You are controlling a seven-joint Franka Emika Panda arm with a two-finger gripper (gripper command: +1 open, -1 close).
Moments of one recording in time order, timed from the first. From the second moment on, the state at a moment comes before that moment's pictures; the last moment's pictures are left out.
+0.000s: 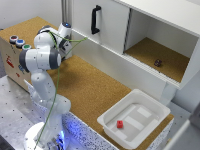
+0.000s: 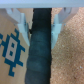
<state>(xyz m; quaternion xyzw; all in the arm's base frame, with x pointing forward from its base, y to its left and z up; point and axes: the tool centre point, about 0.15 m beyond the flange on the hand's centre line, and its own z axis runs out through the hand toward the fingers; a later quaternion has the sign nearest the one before) 0.342 0.356 0.308 -0.98 -0.04 0.03 0.17</state>
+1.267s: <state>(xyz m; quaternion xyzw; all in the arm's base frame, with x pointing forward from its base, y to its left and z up) 0.343 0.338 0.306 -0.98 -0.02 0.04 0.17</state>
